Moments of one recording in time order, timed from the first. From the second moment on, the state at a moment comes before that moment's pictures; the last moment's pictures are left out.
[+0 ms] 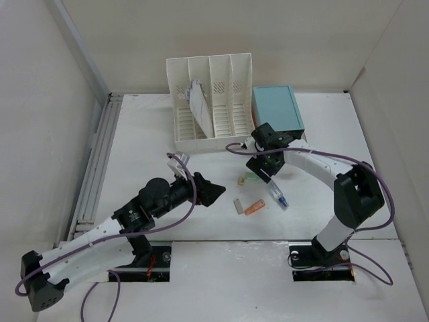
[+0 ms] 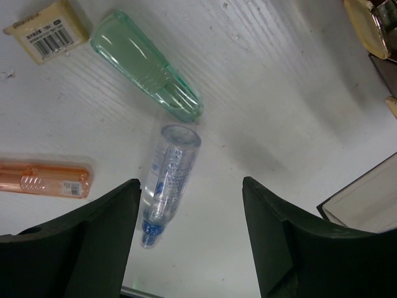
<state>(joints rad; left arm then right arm) -0.94 0.65 0.50 0.00 -0.03 -0.69 0.55 1.65 1.20 -0.83 0.10 -0.29</state>
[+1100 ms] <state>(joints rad) -0.94 0.53 0.50 -0.08 -0.06 -0.68 0.56 1.87 1.24 -0.92 0.01 -0.29</state>
